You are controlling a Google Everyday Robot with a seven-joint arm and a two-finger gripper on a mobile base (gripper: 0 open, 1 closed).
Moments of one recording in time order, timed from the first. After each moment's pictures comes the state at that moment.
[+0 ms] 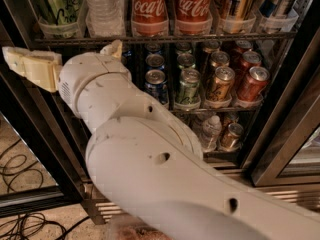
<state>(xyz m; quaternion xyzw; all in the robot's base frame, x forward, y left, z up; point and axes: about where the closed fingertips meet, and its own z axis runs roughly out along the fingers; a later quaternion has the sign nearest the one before) 0.486 0.150 1.038 -0.13 0.67 0.29 0.67</state>
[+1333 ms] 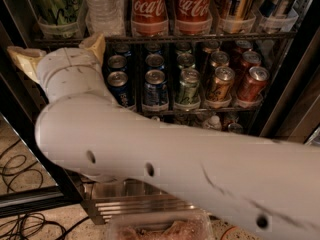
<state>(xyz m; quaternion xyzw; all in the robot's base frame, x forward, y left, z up) 0.528 0.183 1.023 -0.15 0.68 0.17 0.70</state>
